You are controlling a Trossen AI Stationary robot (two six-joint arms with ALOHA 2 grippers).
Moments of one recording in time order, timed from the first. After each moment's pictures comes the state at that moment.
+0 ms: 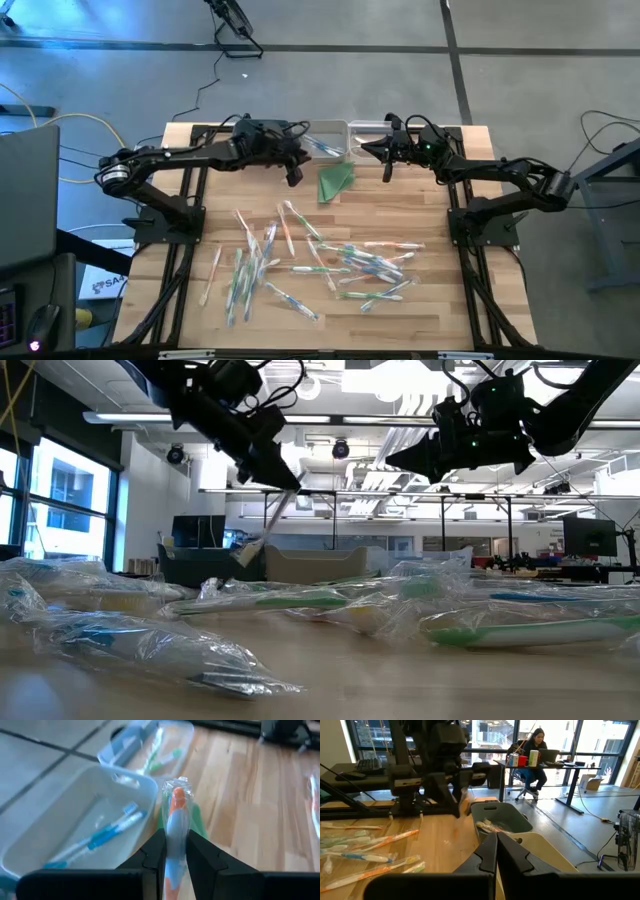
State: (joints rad) left arm 0.43 1.41 0.94 -0.01 0.04 0.03; right arm -0.65 1.29 0.49 0.79 -0.44 -0.06
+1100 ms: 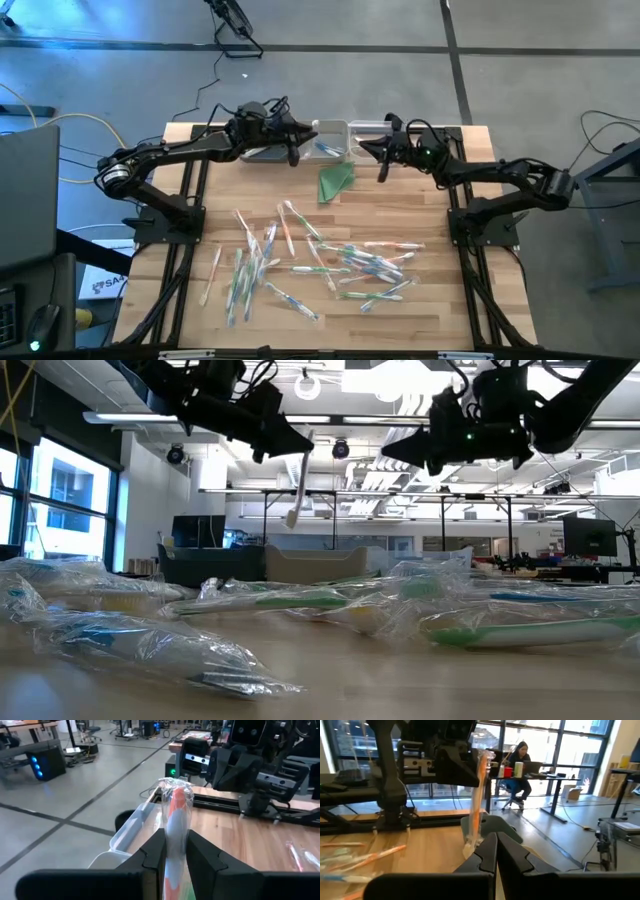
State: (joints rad) left arm 0.55 1.41 0.94 0.35 0.25 0.05; right arm -0.57 1.29 0.49 0.86 -0.28 -0.05
